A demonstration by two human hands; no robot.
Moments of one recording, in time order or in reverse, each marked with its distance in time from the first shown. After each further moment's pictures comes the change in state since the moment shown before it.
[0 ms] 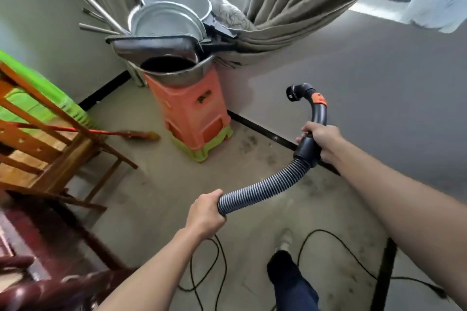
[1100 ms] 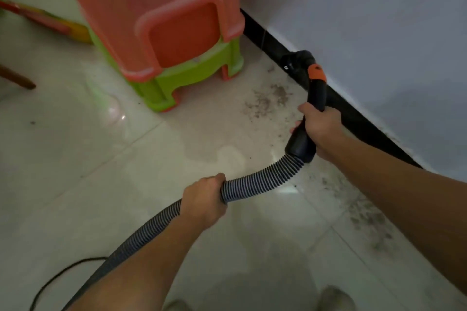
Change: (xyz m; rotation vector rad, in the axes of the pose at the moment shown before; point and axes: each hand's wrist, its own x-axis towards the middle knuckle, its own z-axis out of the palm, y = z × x) left_hand 0.488 -0.191 0.441 0.112 -0.030 -0.107; right_hand 0.601 0.314 0.182 -0.339 -0.128 -0.050
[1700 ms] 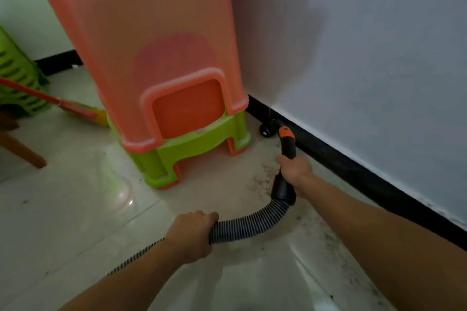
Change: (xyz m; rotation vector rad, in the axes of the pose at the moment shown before) left_hand 0.123 -0.051 -0.002 0.377 0.054 0.124; right_hand 0.125 0.017 0.079 -0.214 -0.108 -0.174
